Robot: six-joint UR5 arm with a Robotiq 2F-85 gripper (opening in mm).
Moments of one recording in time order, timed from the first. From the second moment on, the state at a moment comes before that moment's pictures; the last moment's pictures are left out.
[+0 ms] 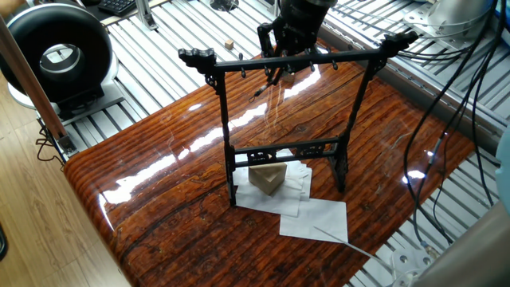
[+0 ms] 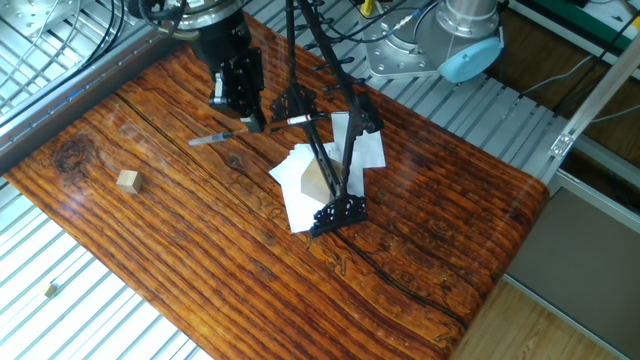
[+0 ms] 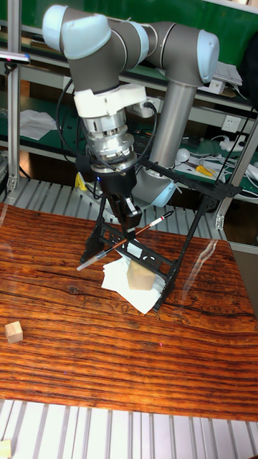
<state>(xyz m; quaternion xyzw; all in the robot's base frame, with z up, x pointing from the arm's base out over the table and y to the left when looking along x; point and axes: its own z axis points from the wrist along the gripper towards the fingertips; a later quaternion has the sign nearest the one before) 0.508 0.021 0.204 -0.83 0.52 0.09 0.18</state>
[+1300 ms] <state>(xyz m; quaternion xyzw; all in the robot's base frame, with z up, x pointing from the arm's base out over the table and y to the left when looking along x) 0.492 0.036 0.190 -0.83 0.51 0.14 0.20</state>
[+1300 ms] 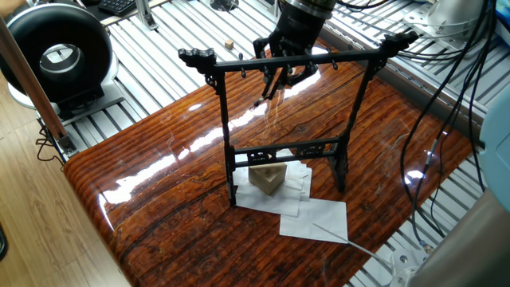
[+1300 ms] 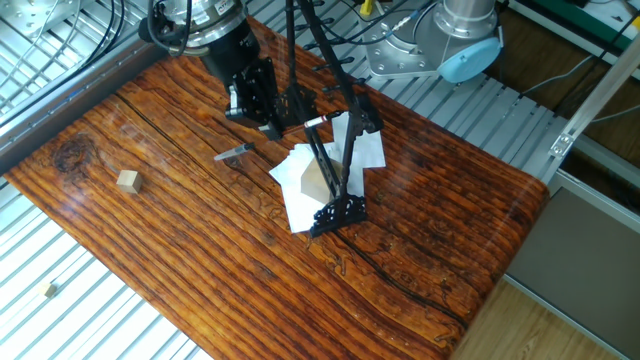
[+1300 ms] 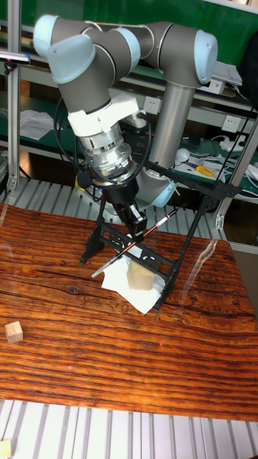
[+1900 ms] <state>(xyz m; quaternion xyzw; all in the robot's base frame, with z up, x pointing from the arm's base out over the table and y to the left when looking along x) 0.490 0.027 0.185 -0.83 0.52 0.14 0.18</state>
